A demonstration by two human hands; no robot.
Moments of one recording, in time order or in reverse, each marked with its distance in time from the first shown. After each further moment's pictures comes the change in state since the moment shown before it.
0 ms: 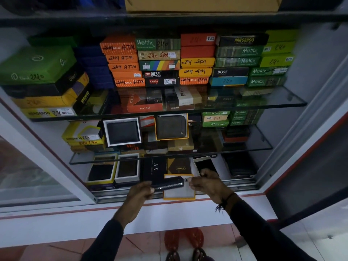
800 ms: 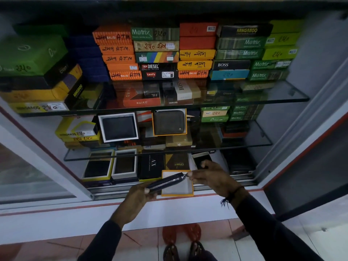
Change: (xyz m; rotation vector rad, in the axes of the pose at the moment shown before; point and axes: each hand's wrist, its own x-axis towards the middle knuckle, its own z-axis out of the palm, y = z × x) left_hand -0.010 0.001 0.011 -0.146 -0.165 -0.035; right_hand -0.007 -0.019 -0.009 -0.064 -0.060 -0.033
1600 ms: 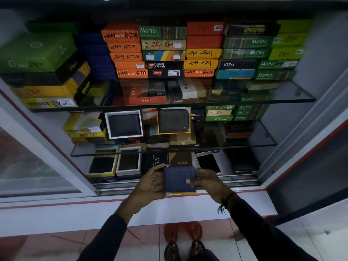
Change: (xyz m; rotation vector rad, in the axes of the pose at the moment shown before) left_hand -0.010 0.026 0.040 0.409 -0.091 0.052; right_hand 0.026 0.051 0.003 -0.203 -0.106 -0.057
